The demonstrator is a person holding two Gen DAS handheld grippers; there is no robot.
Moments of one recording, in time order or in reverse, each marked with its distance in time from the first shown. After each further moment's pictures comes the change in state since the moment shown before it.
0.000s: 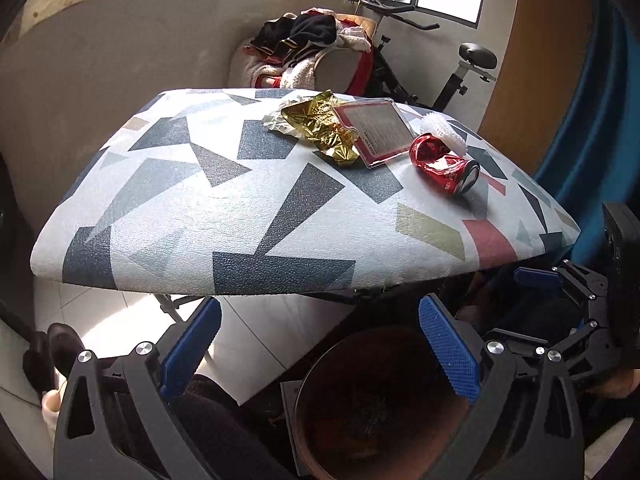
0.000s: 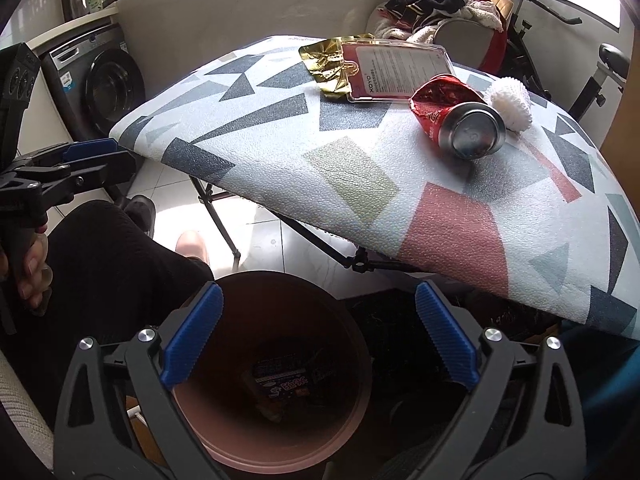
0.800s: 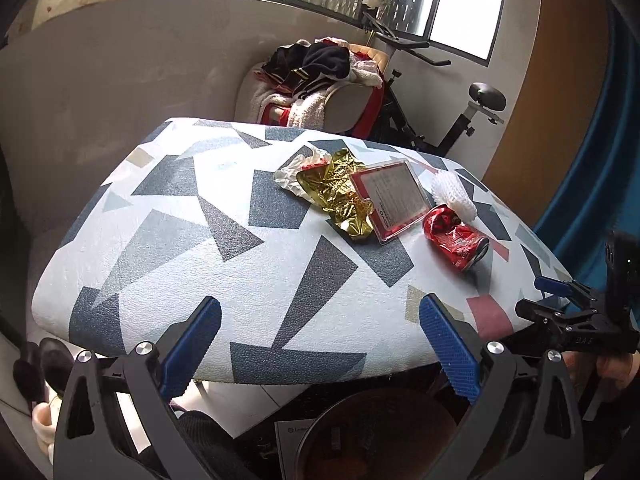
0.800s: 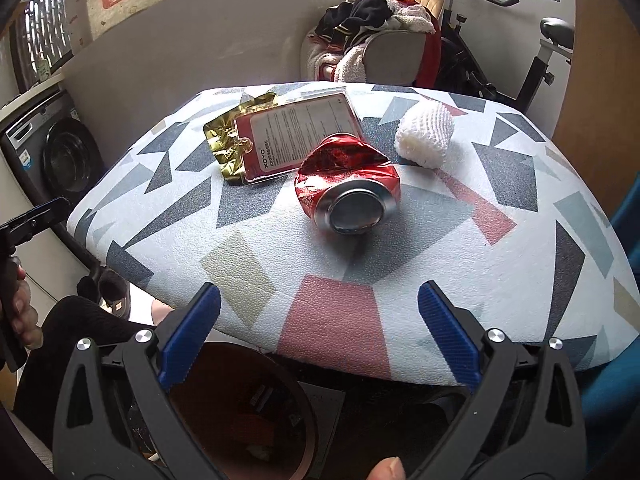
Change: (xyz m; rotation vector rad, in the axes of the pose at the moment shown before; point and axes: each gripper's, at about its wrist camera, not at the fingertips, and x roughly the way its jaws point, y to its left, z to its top) left arm 0.000 0.026 0.070 -0.064 -0.100 -0.020; right arm -0.021 -0.088 0.060 0.183 -0.092 -0.097
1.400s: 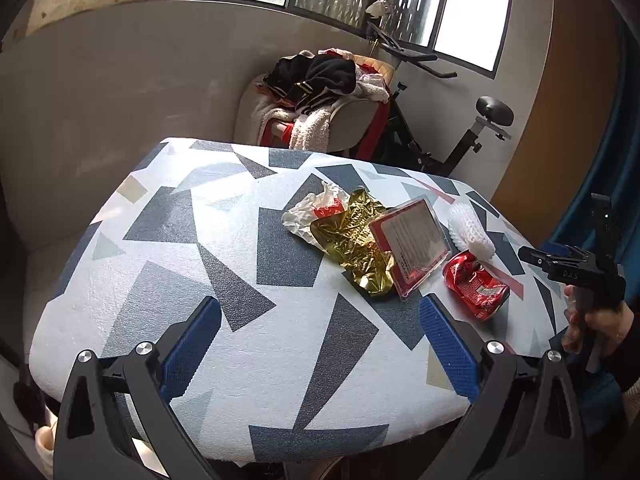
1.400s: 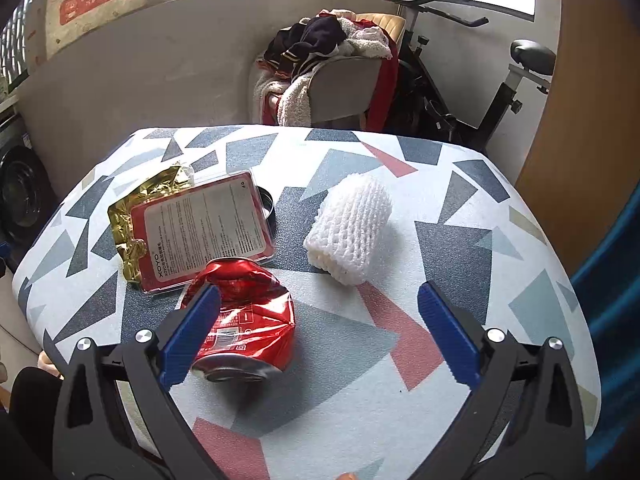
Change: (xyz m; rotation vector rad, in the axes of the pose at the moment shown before) left arm 0.039 0.020 0.053 -0.004 -0.024 -0.008; right arm 0.047 -0.068 0.104 0.025 -0.061 -0.154
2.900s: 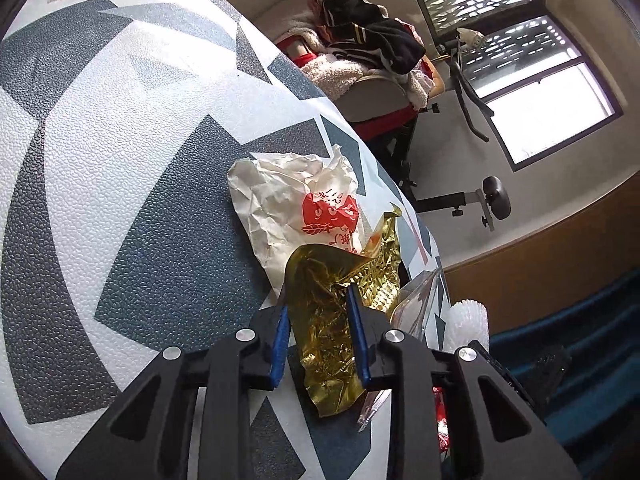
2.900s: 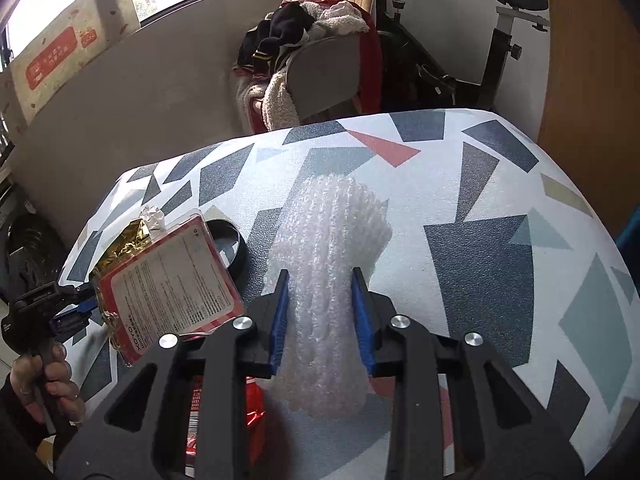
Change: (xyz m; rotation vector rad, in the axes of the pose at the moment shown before) left arm 0.186 0.042 0.022 -0.590 0.154 -0.325; right arm 0.066 -0.047 0.025 0.192 0.025 0.107
